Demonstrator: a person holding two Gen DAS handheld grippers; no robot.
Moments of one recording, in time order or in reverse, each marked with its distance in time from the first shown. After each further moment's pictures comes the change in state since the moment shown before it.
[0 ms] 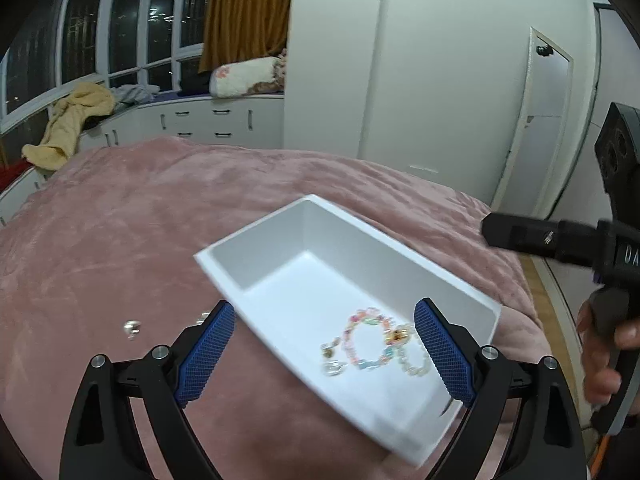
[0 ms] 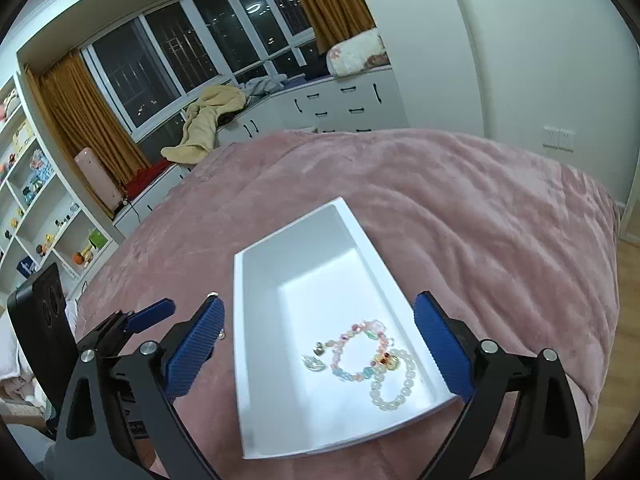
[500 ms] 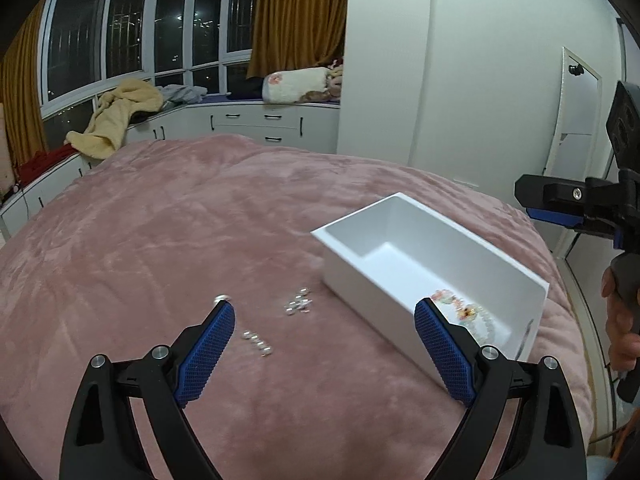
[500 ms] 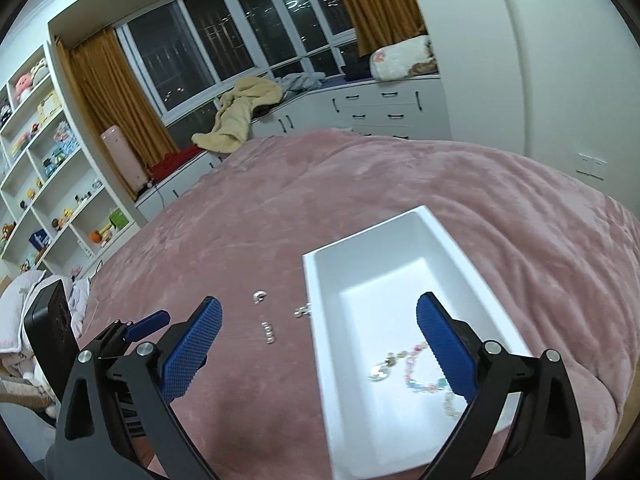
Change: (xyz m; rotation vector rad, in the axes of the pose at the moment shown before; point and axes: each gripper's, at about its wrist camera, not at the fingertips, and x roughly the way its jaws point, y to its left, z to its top) left arm -0.055 0.090 -0.038 -0.054 -0.041 0.120; right arm 0.028 0.090 -0.002 -0.100 0.005 0.073
